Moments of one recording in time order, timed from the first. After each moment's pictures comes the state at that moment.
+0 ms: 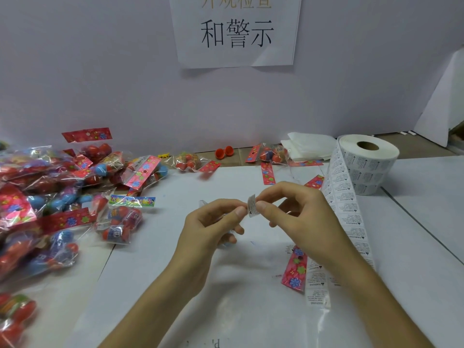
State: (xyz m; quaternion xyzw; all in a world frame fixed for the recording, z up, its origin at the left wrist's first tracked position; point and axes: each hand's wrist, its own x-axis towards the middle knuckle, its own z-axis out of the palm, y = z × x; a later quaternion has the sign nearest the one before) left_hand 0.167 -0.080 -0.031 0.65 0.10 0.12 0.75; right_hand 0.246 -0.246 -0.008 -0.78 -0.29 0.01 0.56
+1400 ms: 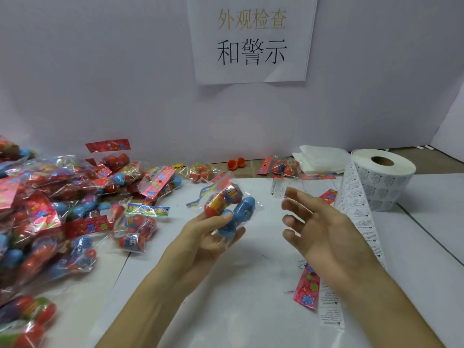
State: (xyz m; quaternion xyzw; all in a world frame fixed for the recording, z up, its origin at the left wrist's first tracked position) left_hand 0.183 -0.040 -0.041 0.39 0.15 0.04 0.91; right_hand 0.241 -0.242 0.005 -0.45 -0.08 0.27 0.85
